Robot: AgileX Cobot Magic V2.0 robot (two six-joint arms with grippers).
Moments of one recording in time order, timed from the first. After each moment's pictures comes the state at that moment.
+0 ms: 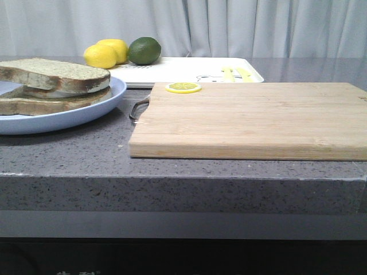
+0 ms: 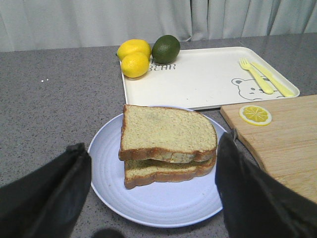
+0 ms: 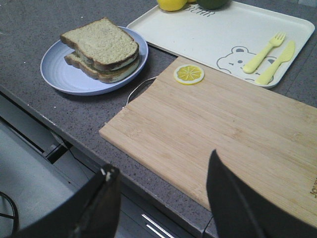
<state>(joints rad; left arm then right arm) -0.26 0.54 -0.68 -0.03 0.51 0.01 0.41 0.59 -0.89 0.27 0.82 -0.17</state>
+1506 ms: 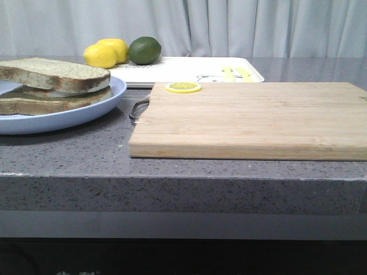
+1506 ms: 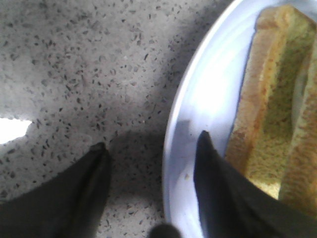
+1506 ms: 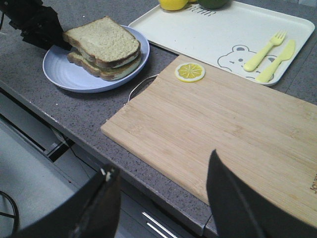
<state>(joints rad) 0.19 1.68 -1.27 -0.47 1.02 0.24 0.41 0.57 -0.88 0.27 0.83 -0.16</state>
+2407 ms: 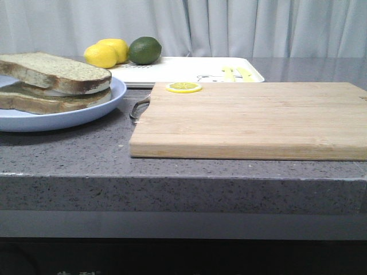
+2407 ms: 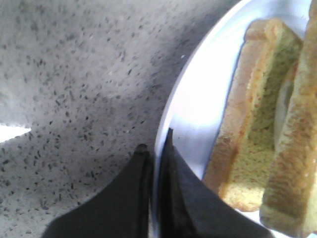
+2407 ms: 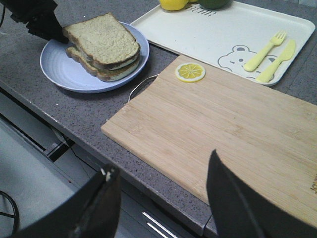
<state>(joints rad) 0.19 1.68 -1.35 -0.49 1.07 0.24 0.41 0.57 -0.88 0.27 0.83 -0.16</state>
